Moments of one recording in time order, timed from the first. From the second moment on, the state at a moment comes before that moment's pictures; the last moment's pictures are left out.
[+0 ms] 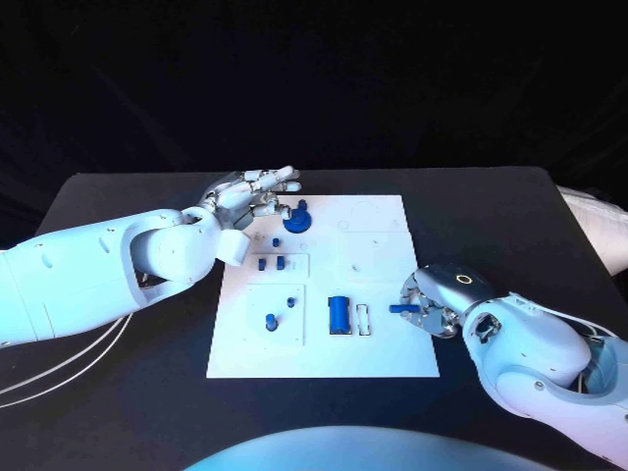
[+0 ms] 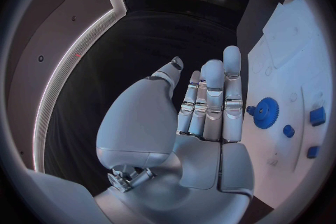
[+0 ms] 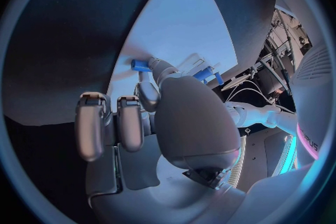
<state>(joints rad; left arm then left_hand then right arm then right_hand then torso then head) 1.17 -0.88 -0.04 1.52 0.16 -0.15 0.34 1.34 -0.10 0.24 0.10 0.07 0.99 0.19 0.14 0.07 1.04 0.11 0.33 0.12 1.20 0.03 1.06 0.46 0.17 1.23 0.12 0.45 0.96 0.74 -0.97 0.22 1.92 -1.91 -0.15 -0.59 1.44 -0.08 0.28 0.17 0.25 1.08 0.08 0.18 0.38 1.35 0.00 1.11 1.16 1.46 -0.07 1.46 1.31 0.06 1.47 0.03 1.44 1.31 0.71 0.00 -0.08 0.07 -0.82</state>
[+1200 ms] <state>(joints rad) 1.17 -0.88 -0.04 1.52 0.16 -0.15 0.34 1.34 -0.10 0.24 0.10 0.07 0.99 0.19 0.14 0.07 1.04 0.11 0.33 0.12 1.20 0.03 1.06 0.46 0.17 1.23 0.12 0.45 0.96 0.74 -0.93 0.22 1.94 -1.39 -0.33 -0.60 1.23 -0.12 0.26 0.26 0.40 1.10 0.07 0.18 0.41 1.38 -0.01 1.14 1.21 1.46 -0.08 1.46 1.31 0.06 1.47 0.03 1.44 1.31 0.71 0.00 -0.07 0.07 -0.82</state>
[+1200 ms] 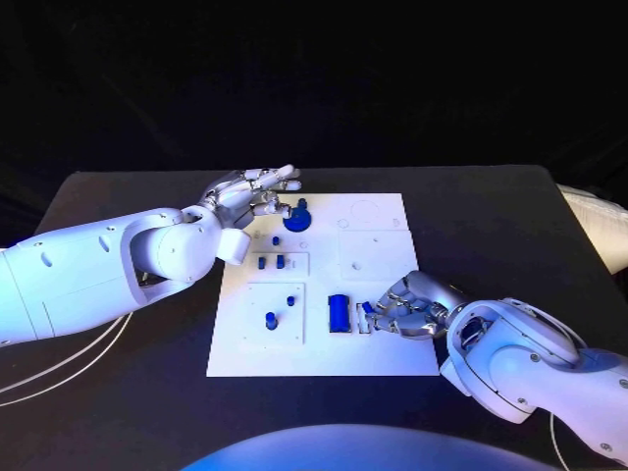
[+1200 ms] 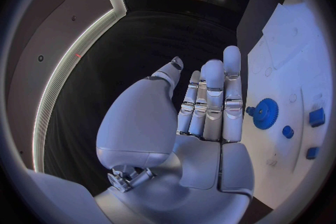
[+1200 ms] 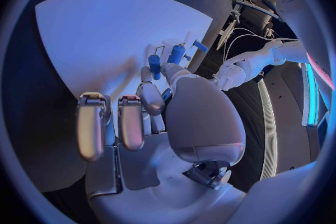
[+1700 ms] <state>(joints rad) 1.17 -0.88 -0.04 1.52 0.16 -0.15 0.34 1.34 -0.10 0.24 0.10 0.07 0.99 0.19 0.14 0.07 1.04 0.11 0.33 0.12 1.20 0.03 1.06 0.46 0.17 1.23 0.12 0.45 0.96 0.74 -0.90 0.21 1.92 -1.38 -0.30 -0.60 1.21 -0.10 0.23 0.28 0.41 1.10 0.07 0.18 0.42 1.38 -0.01 1.14 1.21 1.46 -0.08 1.46 1.31 0.06 1.47 0.03 1.44 1.31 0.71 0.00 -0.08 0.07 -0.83</state>
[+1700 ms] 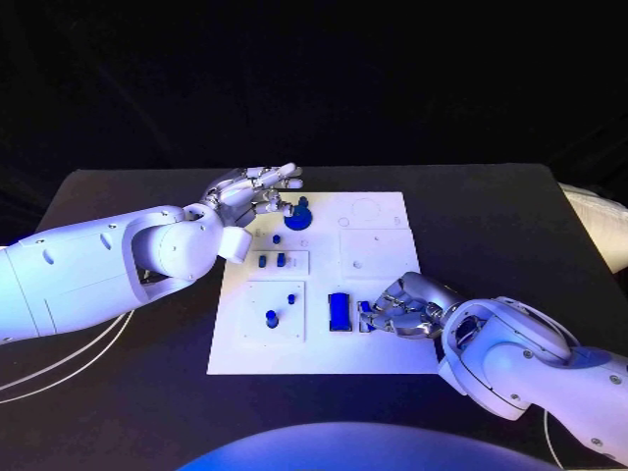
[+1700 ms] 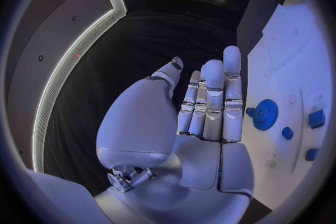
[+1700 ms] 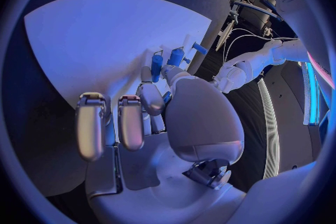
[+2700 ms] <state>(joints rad) 1.17 -0.88 -0.04 1.53 0.16 -0.14 0.33 1.34 -0.10 0.24 0.10 0.07 0.99 0.19 0.15 0.07 1.04 0.11 0.34 0.12 1.20 0.03 1.06 0.45 0.17 1.23 0.12 0.44 0.96 0.74 -0.90 0.21 1.92 -1.46 -0.27 -0.60 1.10 -0.08 0.09 0.29 0.38 1.13 0.06 0.18 0.43 1.40 -0.02 1.14 1.21 1.47 -0.08 1.46 1.31 0.06 1.47 0.03 1.44 1.31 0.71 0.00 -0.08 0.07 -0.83</state>
